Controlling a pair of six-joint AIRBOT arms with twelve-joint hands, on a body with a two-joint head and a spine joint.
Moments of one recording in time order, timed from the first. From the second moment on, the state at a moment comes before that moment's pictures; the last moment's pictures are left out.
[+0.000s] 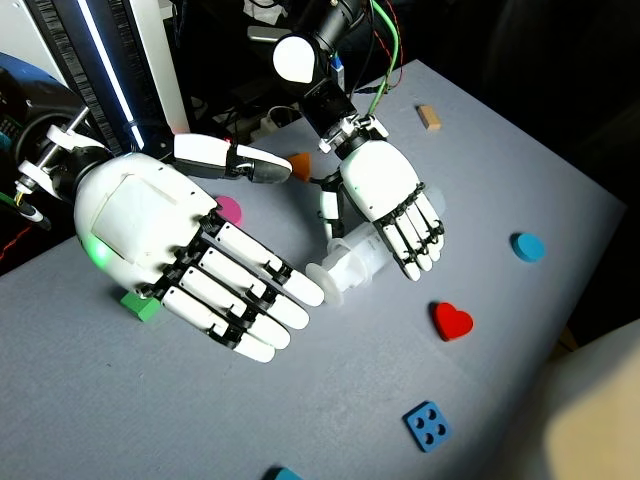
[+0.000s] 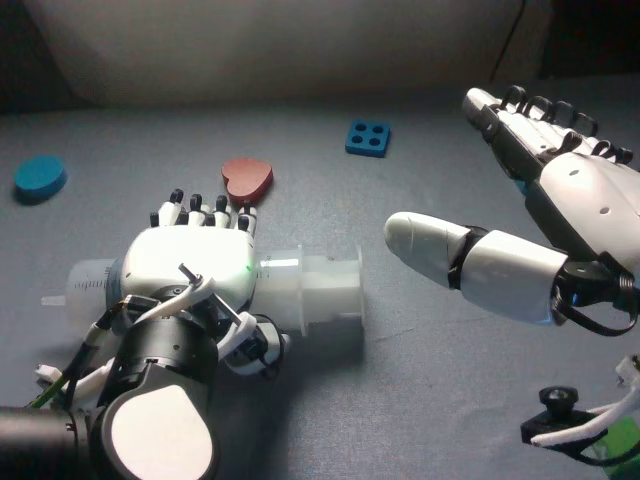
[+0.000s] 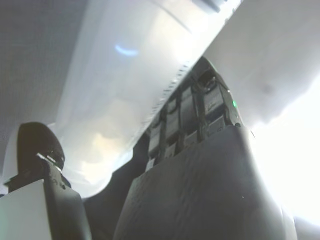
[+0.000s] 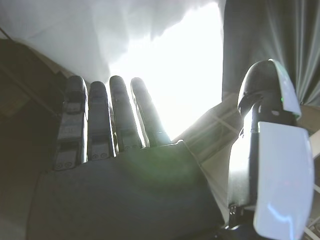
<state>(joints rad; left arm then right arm) 0.74 -1.31 0.88 1.82 1.20 -0.99 -0.76 -1.04 0.56 0.99 1.20 -1.42</state>
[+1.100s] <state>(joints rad) 0.76 -1.22 0.89 2.18 0.91 -1.22 -0.71 -1.06 0.56 1.05 1.20 -1.54</state>
